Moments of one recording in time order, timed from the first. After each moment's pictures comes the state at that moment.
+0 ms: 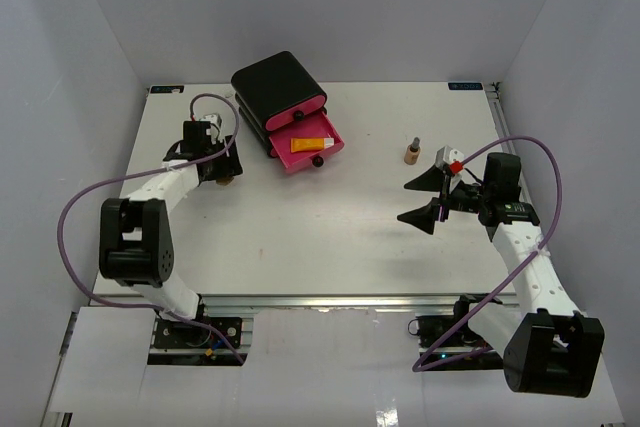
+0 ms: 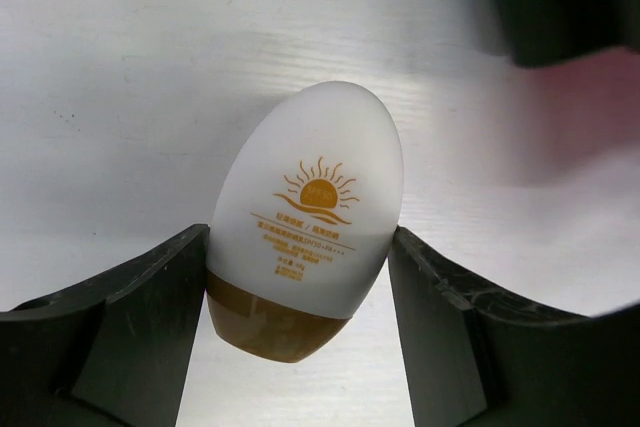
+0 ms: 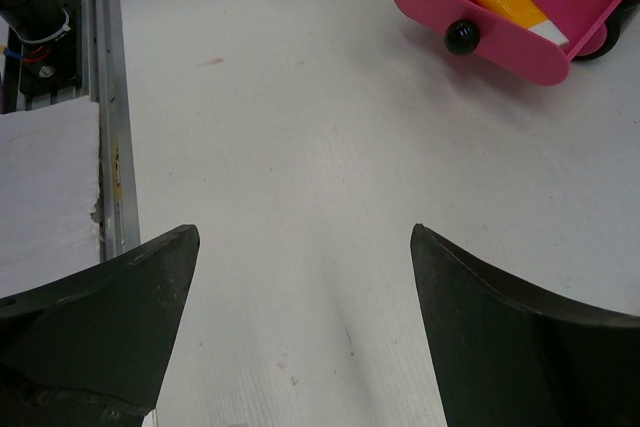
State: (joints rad) left arm -0.05 1.68 1.06 -0.25 0.05 -0.20; right arm -0.03 1.01 0.70 -0.33 -1.29 -0.58
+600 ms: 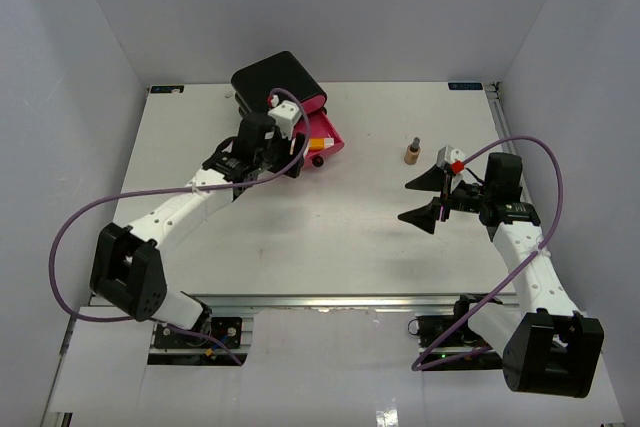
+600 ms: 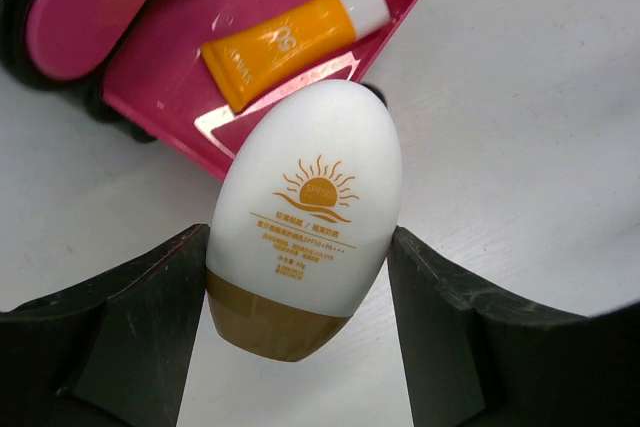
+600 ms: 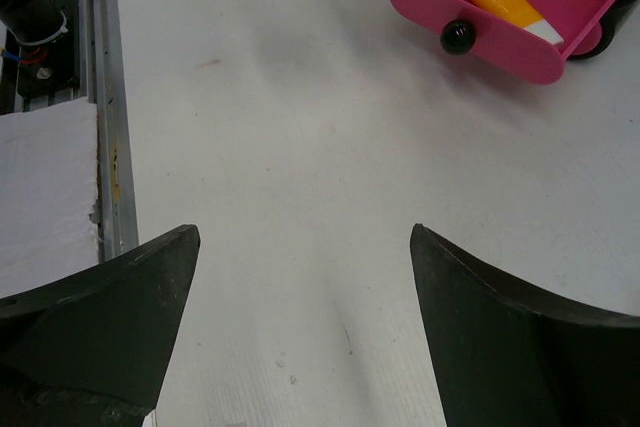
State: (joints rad) left arm -0.51 1.45 1.13 -0.25 -0.02 -0.05; right arm -0.04 1.01 0.70 -0.33 -1.30 -0.58
